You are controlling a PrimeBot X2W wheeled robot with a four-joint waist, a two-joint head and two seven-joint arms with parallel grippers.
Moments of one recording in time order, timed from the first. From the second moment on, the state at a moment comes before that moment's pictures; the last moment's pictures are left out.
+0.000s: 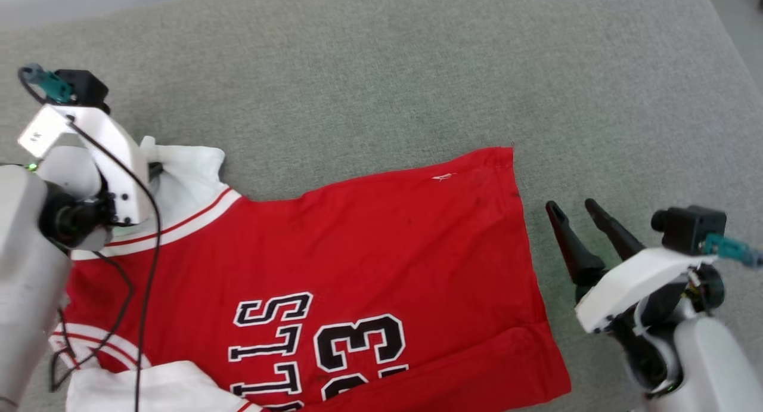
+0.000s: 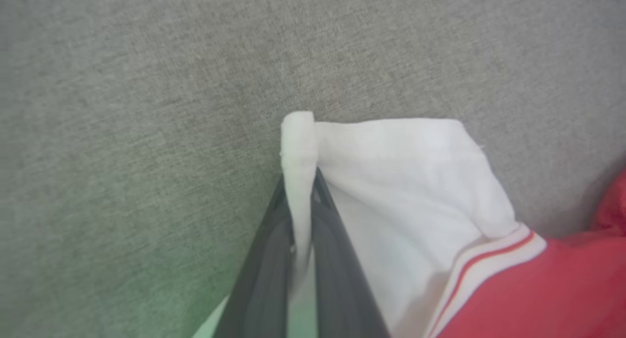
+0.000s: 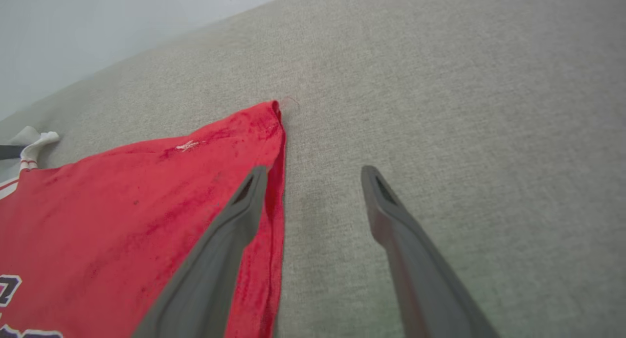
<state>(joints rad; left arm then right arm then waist) -0.84 0.62 -0.55 0.63 -0.89 -0.12 0.70 -0.24 -0.10 0.07 0.14 0.45 0.13 0.11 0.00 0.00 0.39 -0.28</state>
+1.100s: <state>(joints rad) -0.83 0.53 -0.60 0.51 -0.92 -0.13 0.53 -0.76 -0.27 0.38 0.78 0.60 0.13 0.66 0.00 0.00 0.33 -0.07</state>
